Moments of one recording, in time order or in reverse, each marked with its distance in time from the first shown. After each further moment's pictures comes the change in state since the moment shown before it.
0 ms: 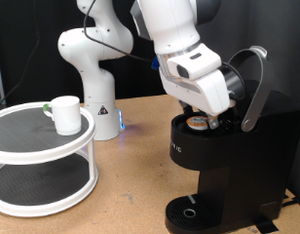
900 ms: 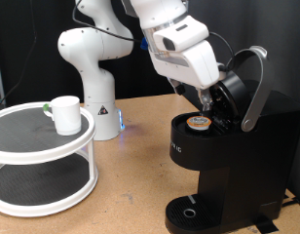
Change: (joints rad) arm -0.025 -0.099 -0.035 0.018 0.003 -0.113 -0.023
